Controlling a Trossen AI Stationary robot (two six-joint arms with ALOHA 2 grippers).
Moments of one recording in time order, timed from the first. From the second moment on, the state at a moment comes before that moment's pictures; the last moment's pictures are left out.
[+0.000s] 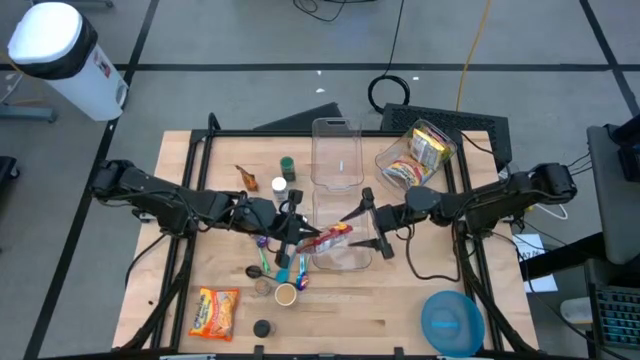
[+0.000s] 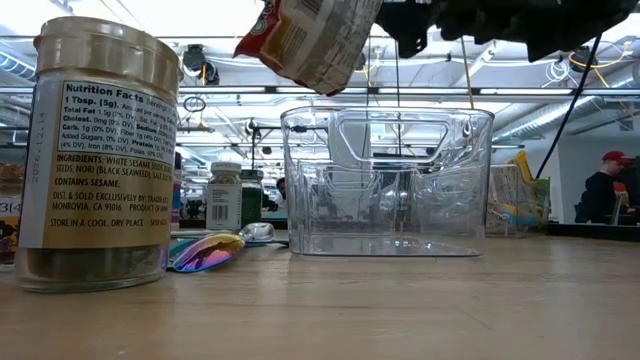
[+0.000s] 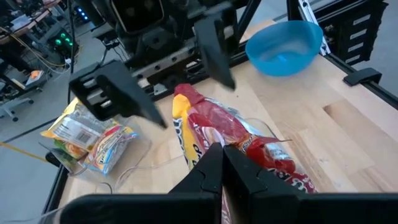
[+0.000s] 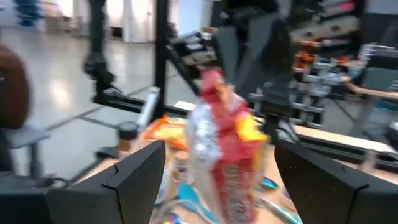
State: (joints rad) left arm -0.23 1.39 1.09 -0.08 -0.16 0.32; right arm 0.09 1.29 0.59 0.71 -0.20 -0.11
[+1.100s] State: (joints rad) left arm -0.23 1.39 1.09 -0.07 -0.16 0.31; right arm 0.09 1.29 0.59 0.74 -0.24 -0.31
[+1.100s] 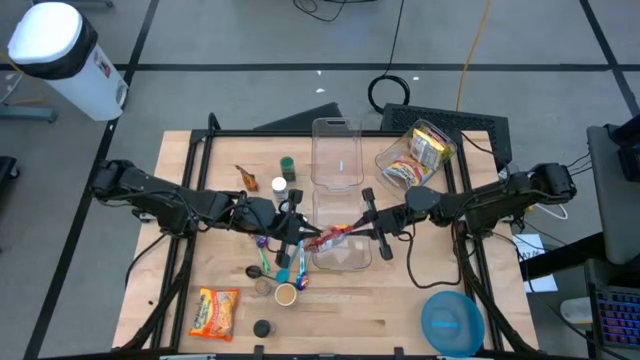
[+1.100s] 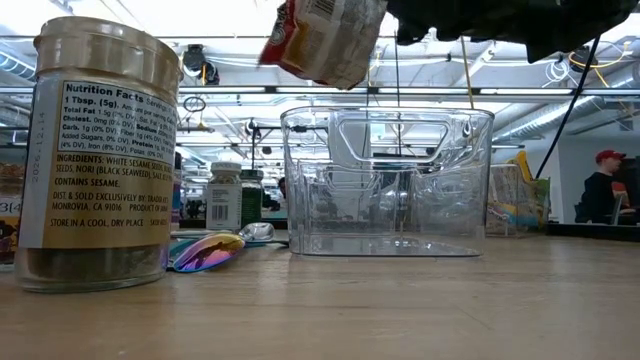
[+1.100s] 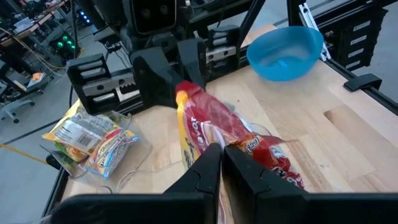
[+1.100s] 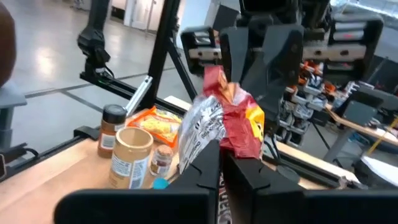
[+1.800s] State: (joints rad) left arm -0.35 1.34 1.09 0.03 -0.73 0.37; right arm 0.09 1.11 0.59 0.52 -0.10 -0.19
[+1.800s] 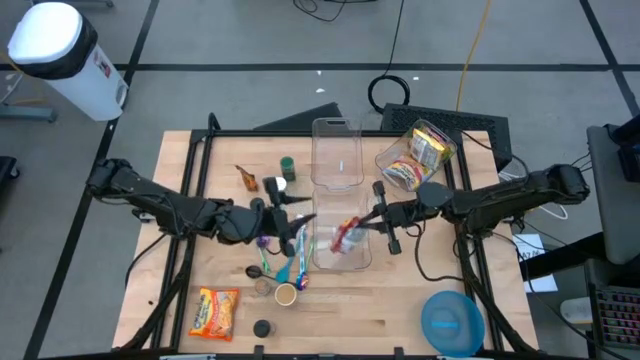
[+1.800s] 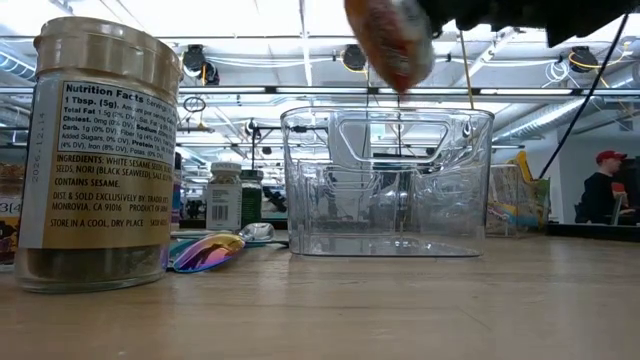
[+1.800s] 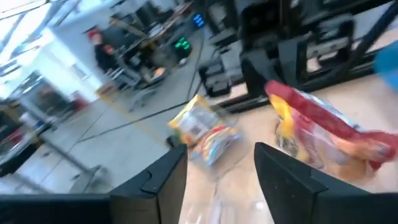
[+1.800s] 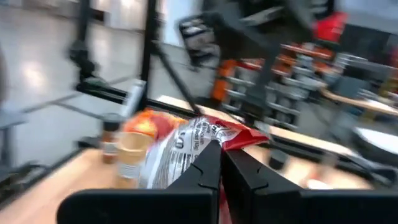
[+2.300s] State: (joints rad) left arm -0.34 1.35 1.09 -0.03 -0.75 0.33; right arm 0.08 0.93 0.50 0.32 1.05 -0.16
